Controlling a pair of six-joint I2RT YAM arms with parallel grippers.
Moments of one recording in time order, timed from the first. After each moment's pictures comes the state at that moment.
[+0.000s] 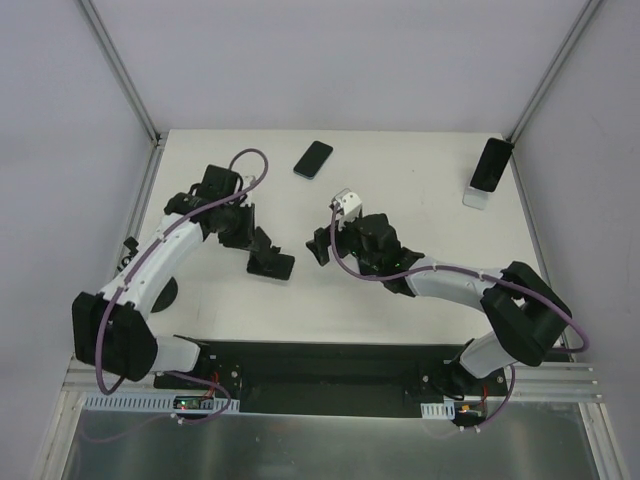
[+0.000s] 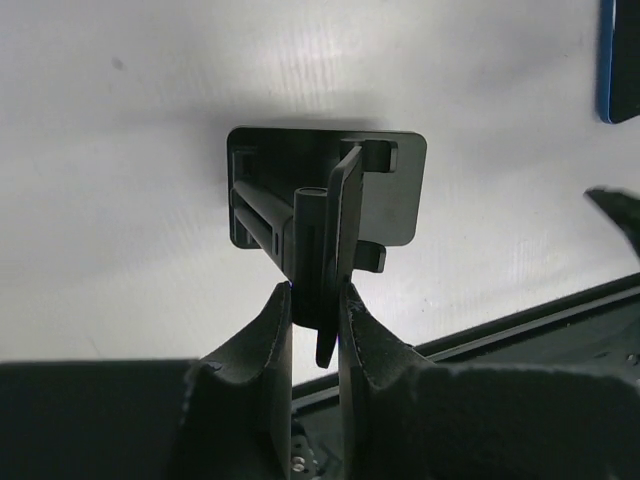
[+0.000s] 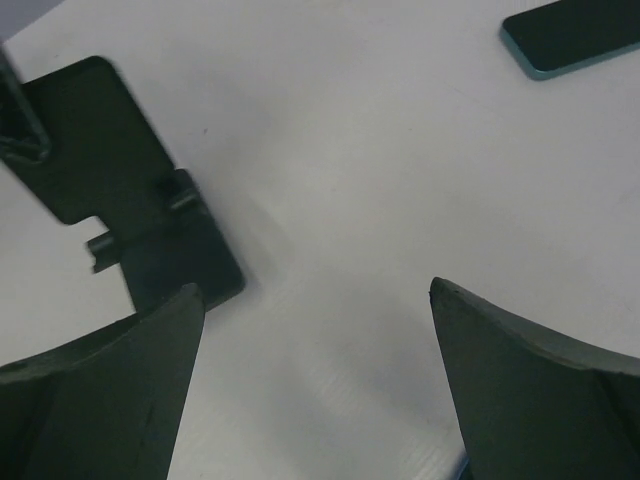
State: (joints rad) left arm -0.27 1.27 1.09 -0.89 0.17 -0.31; right arm 0.82 1.51 0.76 0.47 0.03 0.13
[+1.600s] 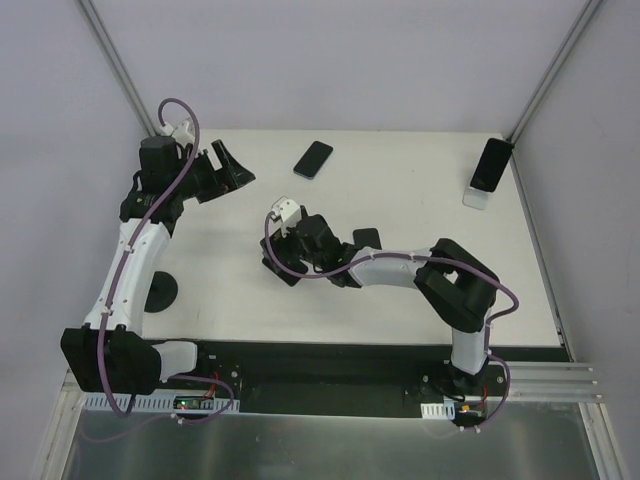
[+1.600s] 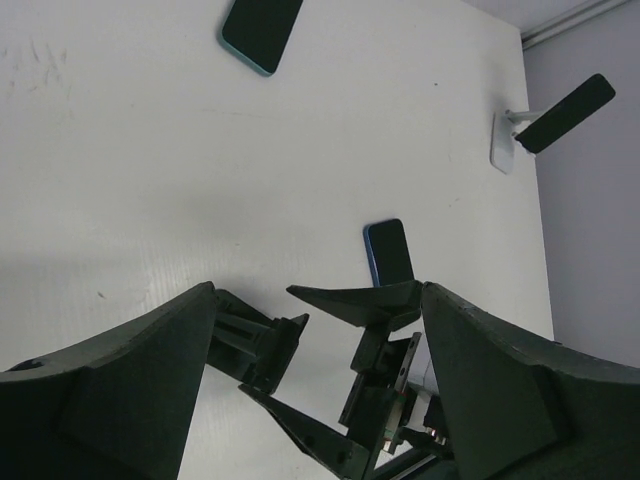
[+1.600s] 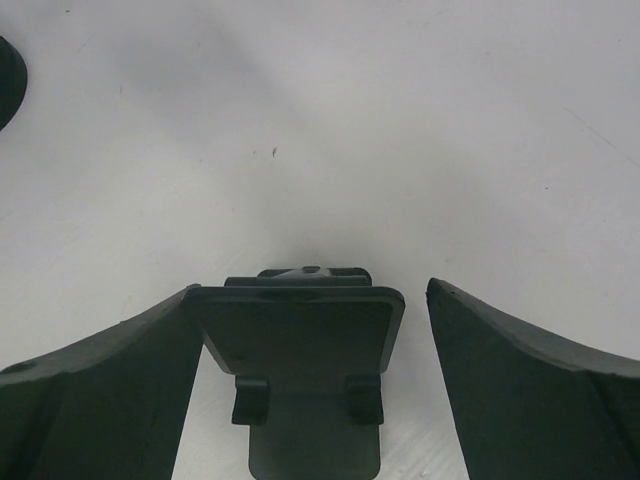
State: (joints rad) left arm -0.03 1.24 1.21 -0.48 0.46 -0.53; right arm 1.01 1.89 1.13 0.39 0.09 0.07
